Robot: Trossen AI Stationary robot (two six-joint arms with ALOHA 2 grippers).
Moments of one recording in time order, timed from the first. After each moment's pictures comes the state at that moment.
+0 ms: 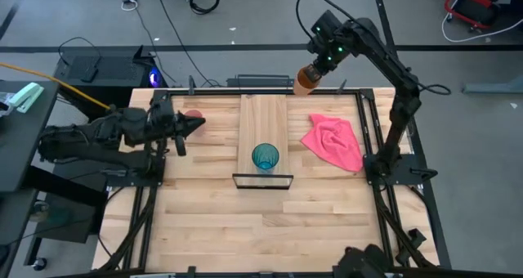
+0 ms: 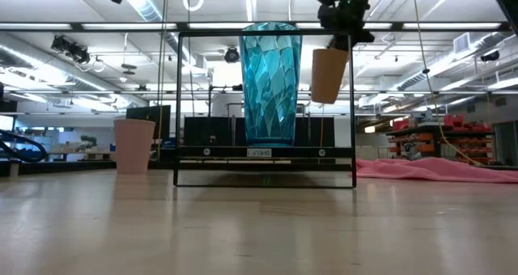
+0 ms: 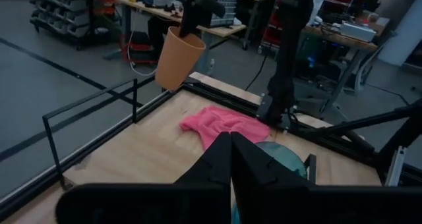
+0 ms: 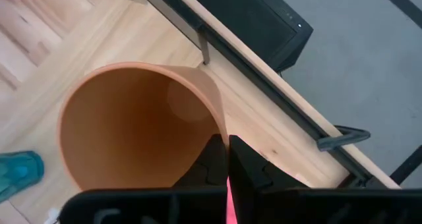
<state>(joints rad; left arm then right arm) -0.01 0.68 0.88 -0.37 -0.38 -0.30 -0.77 1.80 2.17 -1.56 -0.04 0.07</state>
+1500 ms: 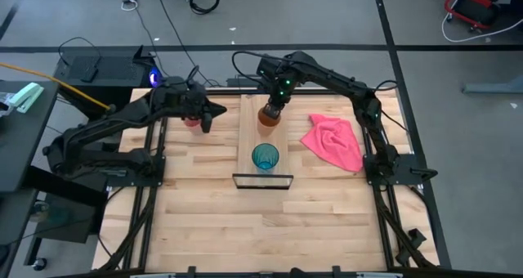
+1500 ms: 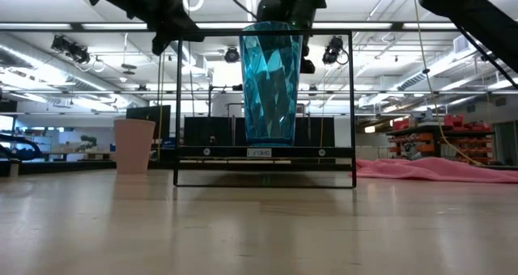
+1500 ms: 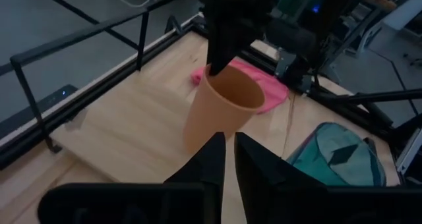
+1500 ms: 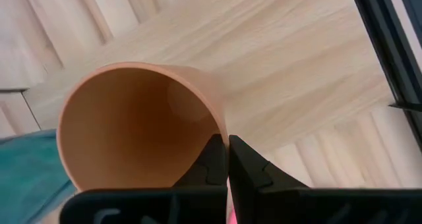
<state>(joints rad) 0.53 1.01 0.88 -0.28 0.24 -0.25 -0.45 2.13 2.27 -1.46 -0.17 0.05</state>
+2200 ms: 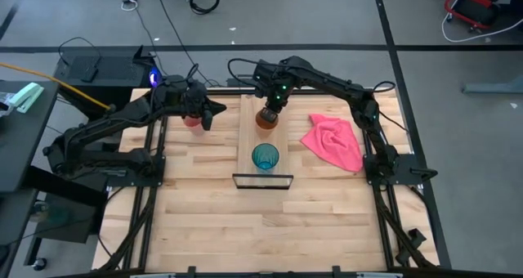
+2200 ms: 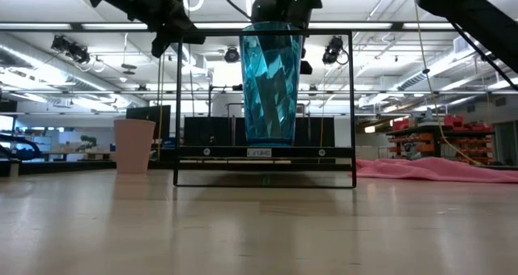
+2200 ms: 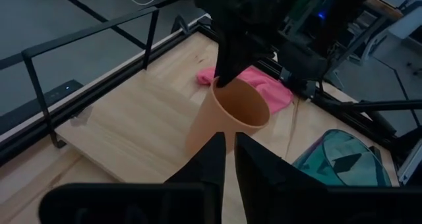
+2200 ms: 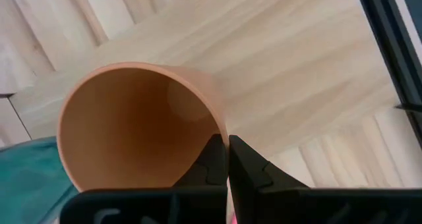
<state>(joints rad) 0.55 1.02 0.88 -0.27 0.24 -0.28 -0.42 2.15 2.27 -1.44 -0.12 0.08</state>
